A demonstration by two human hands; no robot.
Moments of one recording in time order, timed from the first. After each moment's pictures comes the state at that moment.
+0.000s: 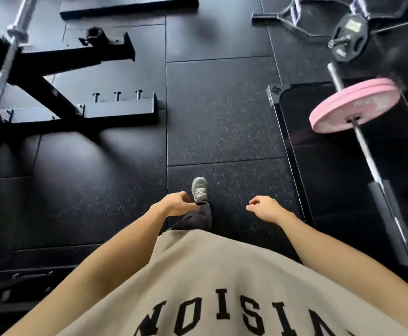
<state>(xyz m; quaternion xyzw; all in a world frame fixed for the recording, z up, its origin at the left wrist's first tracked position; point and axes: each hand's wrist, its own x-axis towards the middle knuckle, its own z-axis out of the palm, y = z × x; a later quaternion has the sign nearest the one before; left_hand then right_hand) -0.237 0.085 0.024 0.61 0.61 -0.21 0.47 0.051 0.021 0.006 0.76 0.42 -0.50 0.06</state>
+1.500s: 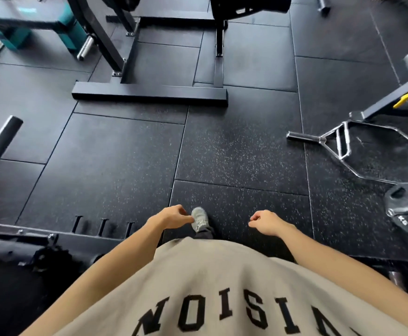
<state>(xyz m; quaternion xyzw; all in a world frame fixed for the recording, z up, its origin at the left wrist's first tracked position) -0.135 1.091 0.015 0.54 0.67 -0.16 0.48 0.174 1.083 0.005 0.70 0.52 -0.47 0.15</state>
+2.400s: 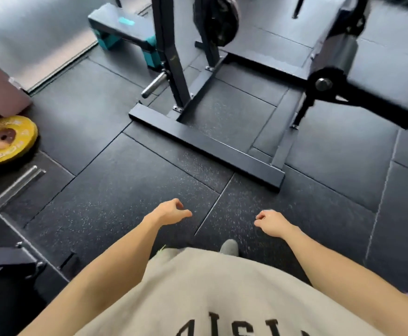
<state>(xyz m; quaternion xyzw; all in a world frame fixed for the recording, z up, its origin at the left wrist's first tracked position) -0.275 1.607 0.046 0.37 0.79 -0.01 0.49 0.030 1.745 0.006 0.57 0.68 -0.39 0.23</state>
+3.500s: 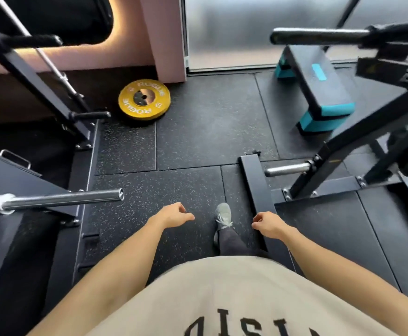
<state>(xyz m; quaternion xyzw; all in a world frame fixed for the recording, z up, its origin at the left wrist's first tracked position) -0.717 1.726 0.041 -0.01 0.85 0.21 0.48 -0.634 2.034 0.009 0.20 0.88 -0.22 0.38</state>
